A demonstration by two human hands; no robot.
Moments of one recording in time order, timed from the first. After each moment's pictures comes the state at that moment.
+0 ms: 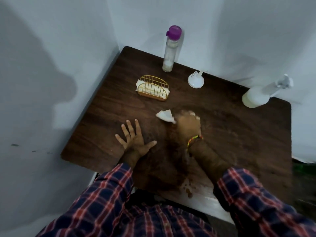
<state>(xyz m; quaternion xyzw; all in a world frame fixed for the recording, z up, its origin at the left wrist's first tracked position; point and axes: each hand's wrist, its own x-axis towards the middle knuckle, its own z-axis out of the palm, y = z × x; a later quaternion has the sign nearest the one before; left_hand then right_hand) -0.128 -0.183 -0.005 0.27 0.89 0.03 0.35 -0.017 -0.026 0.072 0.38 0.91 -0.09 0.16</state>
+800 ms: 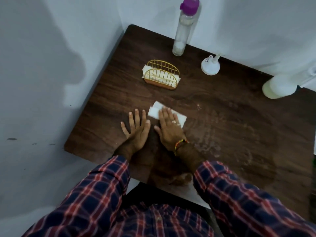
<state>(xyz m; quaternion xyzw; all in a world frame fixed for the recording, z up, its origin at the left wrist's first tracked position) -0.144 -0.190 -0.037 0.31 0.91 0.04 0.28 -0.045 -0.075 -0.030 0.24 0.94 -0.18 0.13</state>
